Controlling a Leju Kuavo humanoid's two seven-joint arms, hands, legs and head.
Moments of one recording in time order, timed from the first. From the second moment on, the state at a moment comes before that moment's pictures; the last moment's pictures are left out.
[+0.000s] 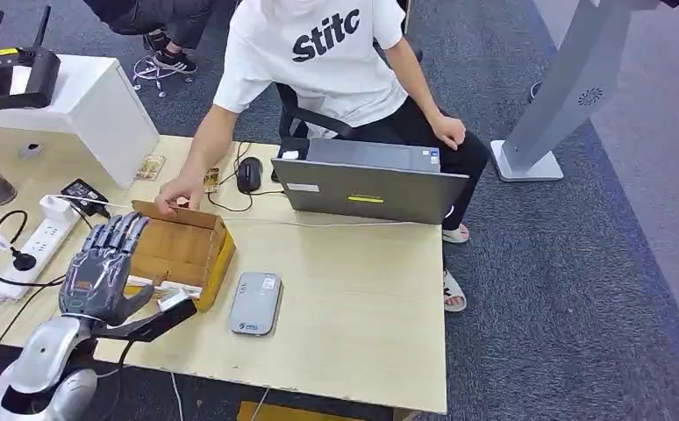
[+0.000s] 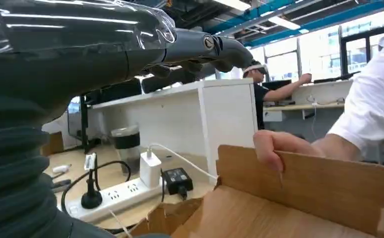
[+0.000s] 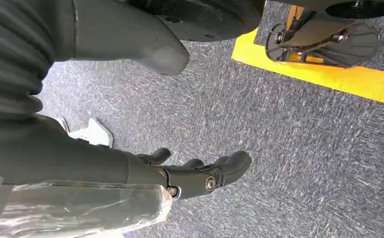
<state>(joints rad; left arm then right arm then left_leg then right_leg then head) -0.08 0.40 -0.27 -1.39 -1.16 0.09 0.04 -0.05 0.20 -0.62 -0.23 1.08 -0.25 0.08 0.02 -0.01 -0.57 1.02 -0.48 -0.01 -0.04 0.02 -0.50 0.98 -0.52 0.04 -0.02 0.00</state>
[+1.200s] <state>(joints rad) -0.08 0.43 -0.29 -1.47 -1.07 0.08 0.01 -0.05 0.20 -0.65 -0.23 1.09 -0.26 0.07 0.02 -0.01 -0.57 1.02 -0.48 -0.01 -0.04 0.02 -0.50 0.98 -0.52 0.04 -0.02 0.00</state>
